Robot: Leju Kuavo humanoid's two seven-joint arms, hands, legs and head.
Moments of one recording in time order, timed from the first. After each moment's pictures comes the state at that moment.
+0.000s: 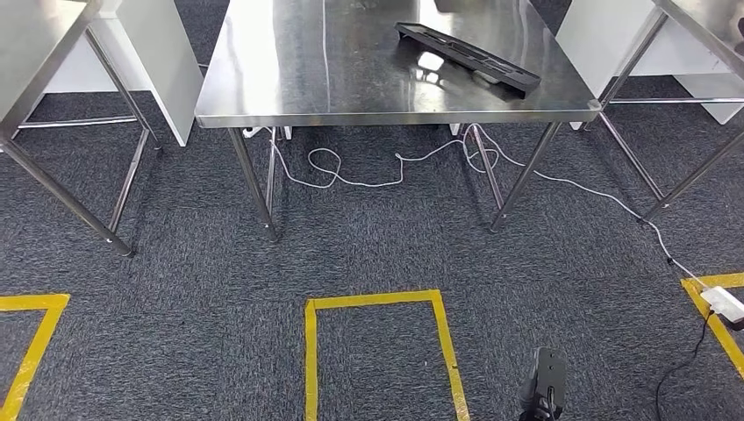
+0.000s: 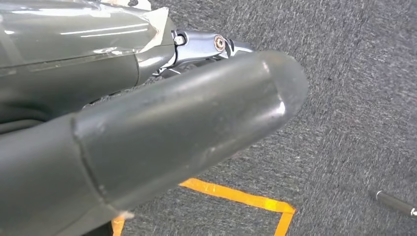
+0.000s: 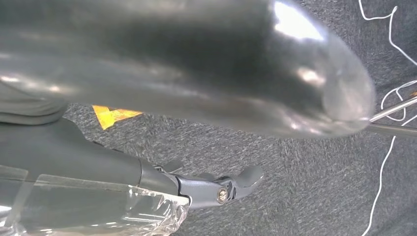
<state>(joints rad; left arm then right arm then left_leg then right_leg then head) -0.08 -0.09 1.11 -0.37 -0.48 -0.08 -0.69 -0.21 0.01 -0.32 -0.46 0.03 -0.33 -0.59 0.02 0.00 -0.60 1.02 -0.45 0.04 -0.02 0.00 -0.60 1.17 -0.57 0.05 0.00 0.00</state>
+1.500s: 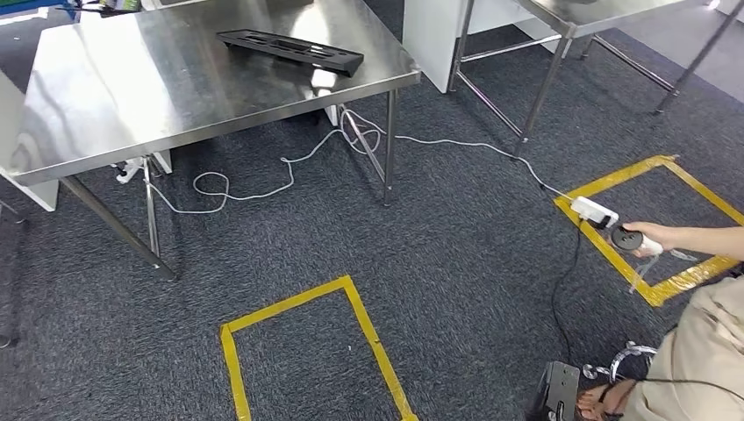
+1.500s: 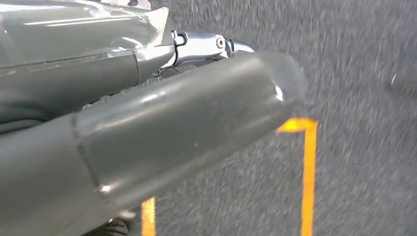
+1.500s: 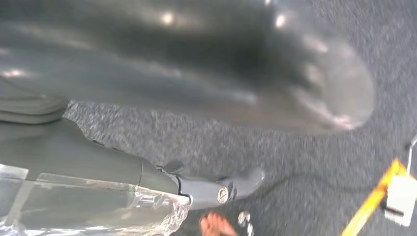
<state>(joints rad) -0.09 -0.06 1.12 -0.31 -0.51 -0.04 -0.70 -0.19 0.00 -0.39 -0.39 -0.06 -0.28 -0.61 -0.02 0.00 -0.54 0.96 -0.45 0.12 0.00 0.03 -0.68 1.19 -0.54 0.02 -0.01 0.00</state>
